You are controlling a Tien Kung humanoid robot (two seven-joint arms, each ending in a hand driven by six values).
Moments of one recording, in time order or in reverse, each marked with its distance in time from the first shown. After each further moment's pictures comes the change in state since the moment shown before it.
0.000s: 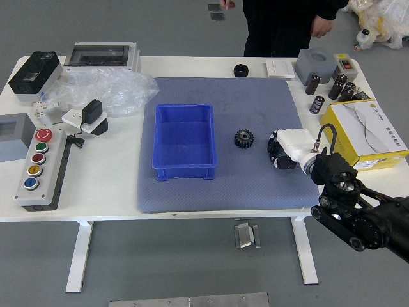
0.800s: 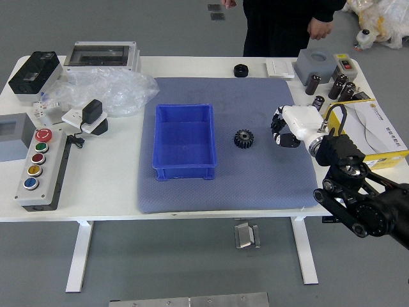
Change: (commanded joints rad) left arm 0.003 0.001 -0.007 0.000 0.001 -0.001 0.001; right arm 0.037 -0.011 0.106 0.064 -0.056 0.006 -0.024
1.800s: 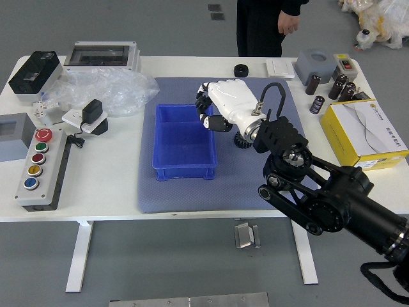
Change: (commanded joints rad) left arm -0.001 0.001 -0.007 0.000 0.020 -0.008 0.006; right arm 0.108 0.227 -0.079 0.159 -0.069 0.035 -0.040
